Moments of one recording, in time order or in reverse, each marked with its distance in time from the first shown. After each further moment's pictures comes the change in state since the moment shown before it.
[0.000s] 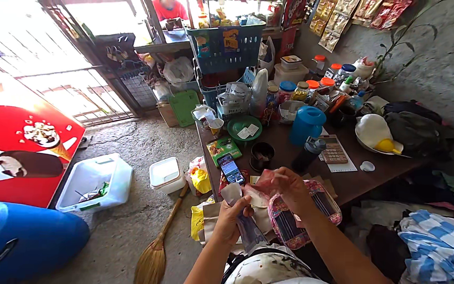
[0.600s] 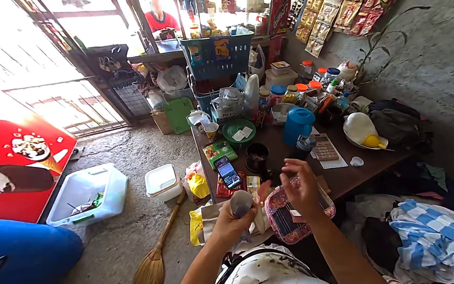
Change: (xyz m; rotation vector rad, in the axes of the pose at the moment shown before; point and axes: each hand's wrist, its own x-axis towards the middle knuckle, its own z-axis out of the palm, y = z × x) left_hand -0.029 0.020 0.005 0.548 -0.319 0.180; right_hand -0.024 -0.018 -0.014 -1.015 0.210 -0.431
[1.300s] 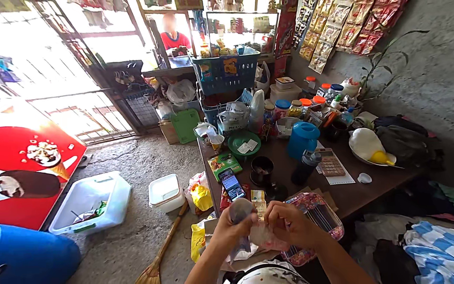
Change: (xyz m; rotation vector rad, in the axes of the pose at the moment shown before) left_hand 0.014 0.006 -0.018 0.020 -0.019 0.052; right_hand 0.003 -0.018 0.009 0.612 -0.596 -0.131
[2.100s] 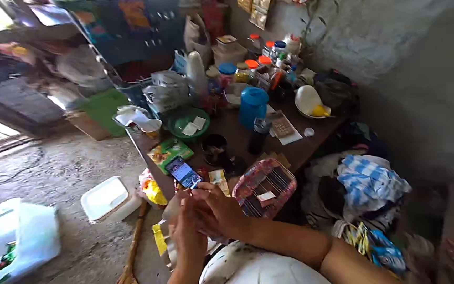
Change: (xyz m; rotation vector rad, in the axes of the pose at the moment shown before) left_hand 0.019 -0.055 0.036 -0.253 0.583 -0.023; right_hand 0.005 0.034 0.076 -0.403 0.353 0.359
